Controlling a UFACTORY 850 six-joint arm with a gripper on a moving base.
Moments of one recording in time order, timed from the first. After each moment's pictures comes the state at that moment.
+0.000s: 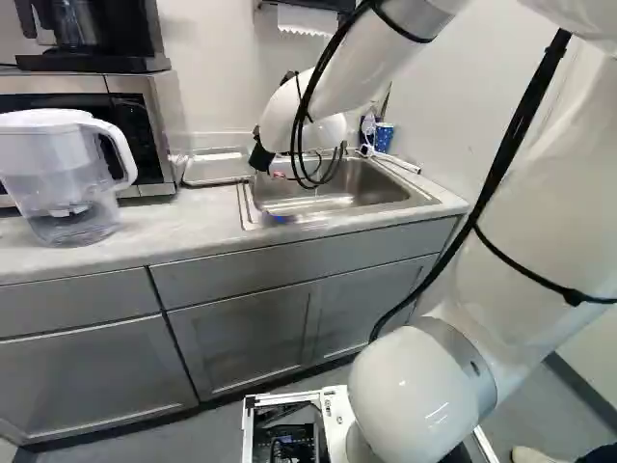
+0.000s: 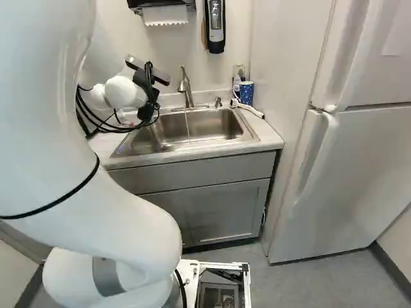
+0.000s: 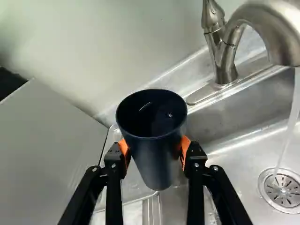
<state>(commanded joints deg) 18.5 2.9 -43.7 -1.2 23.2 38.0</state>
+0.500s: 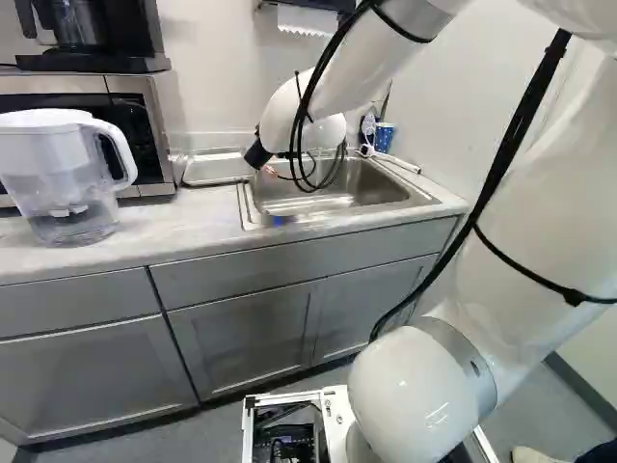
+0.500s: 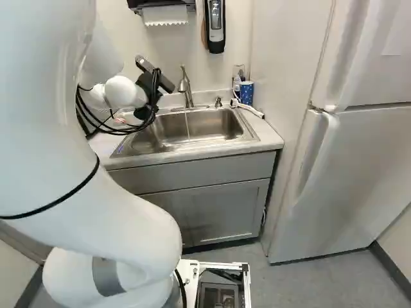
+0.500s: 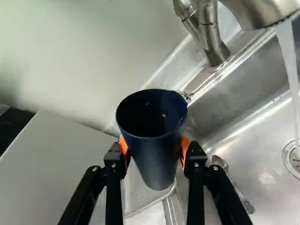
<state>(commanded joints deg) 18.5 2.9 -43.7 -1.2 23.2 53.2</state>
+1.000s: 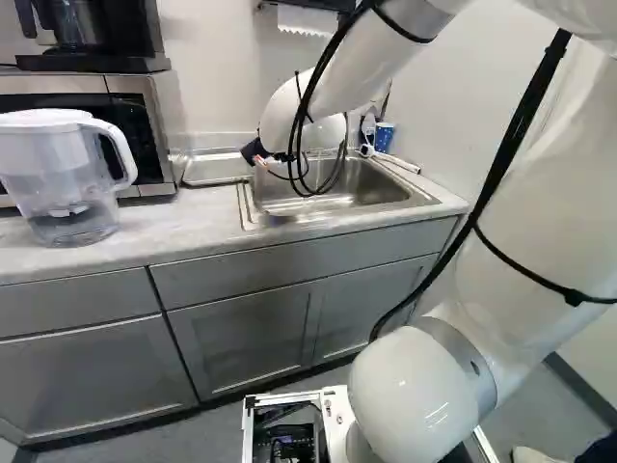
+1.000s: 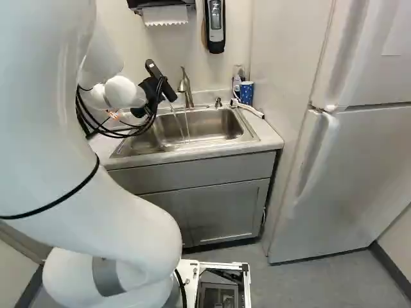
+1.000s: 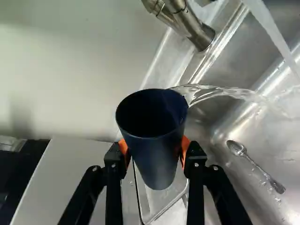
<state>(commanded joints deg) 18.5 2.9 -43.7 -1.2 23.2 68.1</state>
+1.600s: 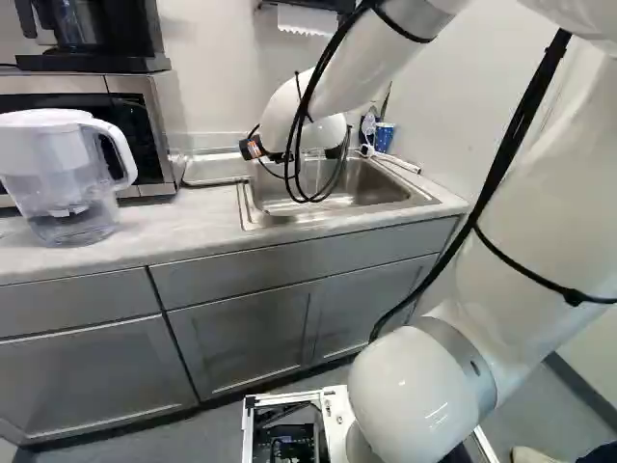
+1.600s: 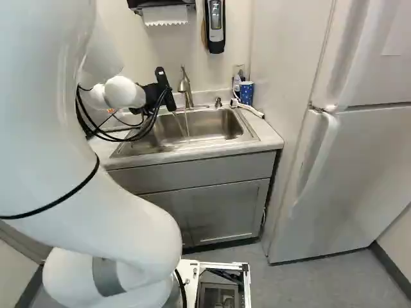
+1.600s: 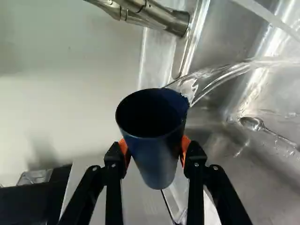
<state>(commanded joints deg) 18.5 2.9 -43.7 -1.2 23.2 86.2</state>
